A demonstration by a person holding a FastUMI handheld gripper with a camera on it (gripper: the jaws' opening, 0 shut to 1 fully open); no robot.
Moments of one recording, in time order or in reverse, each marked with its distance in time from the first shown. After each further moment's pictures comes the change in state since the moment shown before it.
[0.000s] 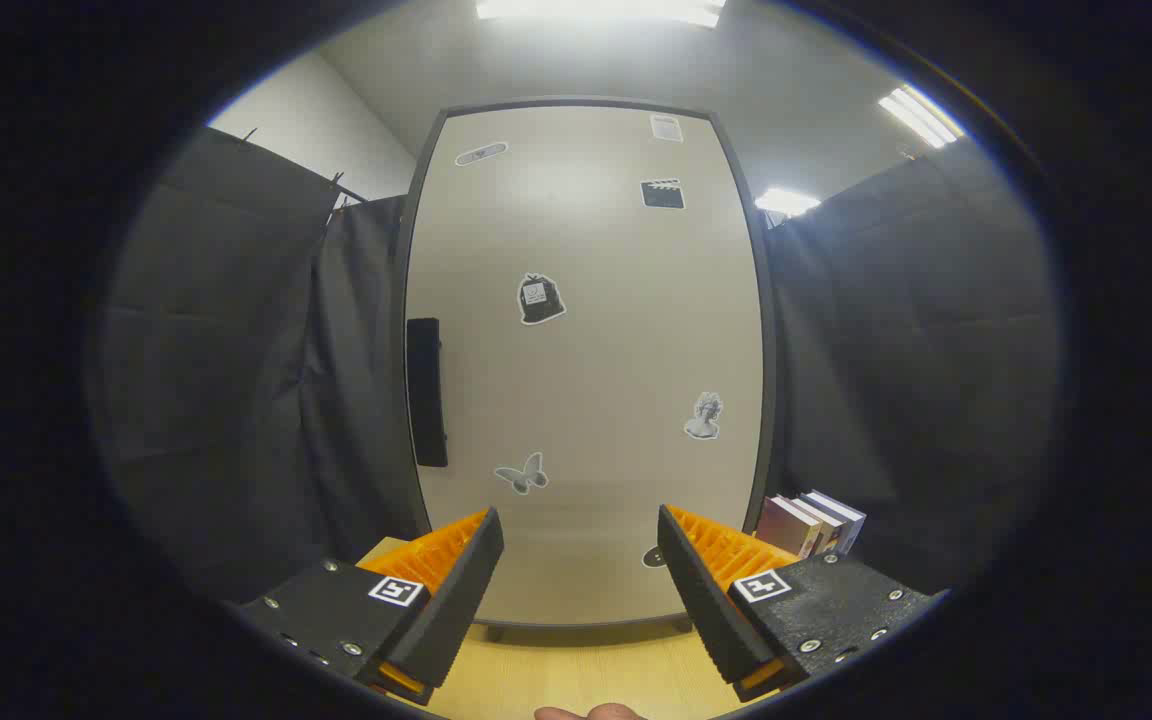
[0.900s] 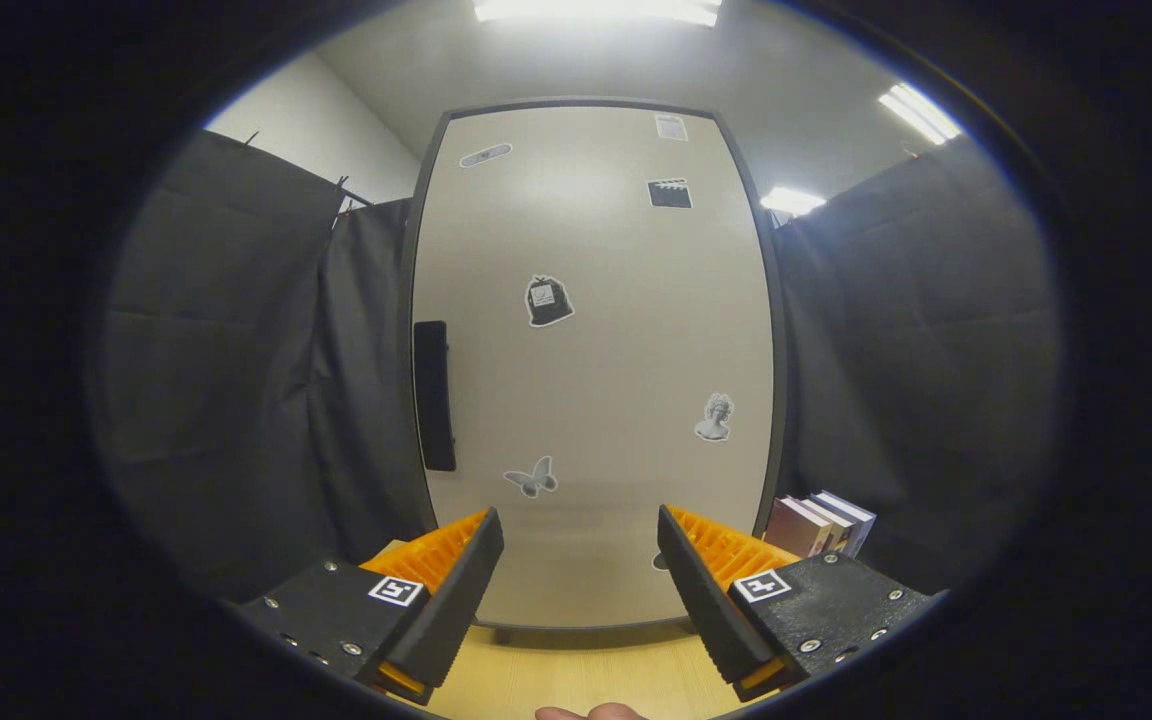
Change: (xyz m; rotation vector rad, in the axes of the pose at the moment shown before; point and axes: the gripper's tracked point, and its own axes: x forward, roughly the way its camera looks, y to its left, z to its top) arm 0.002 0.008 0.005 0.005 0.002 0.026
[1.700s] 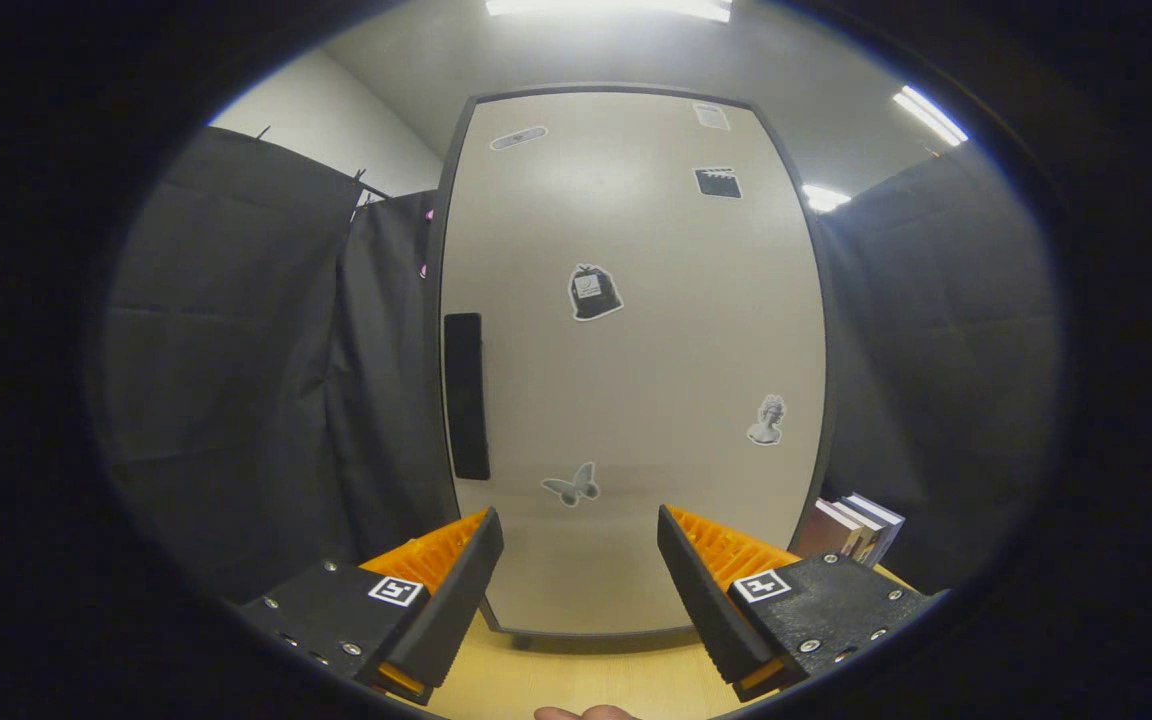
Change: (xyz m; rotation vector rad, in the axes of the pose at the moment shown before) arm 0.033 0.045 0.006 -0.011 0.010 0.081
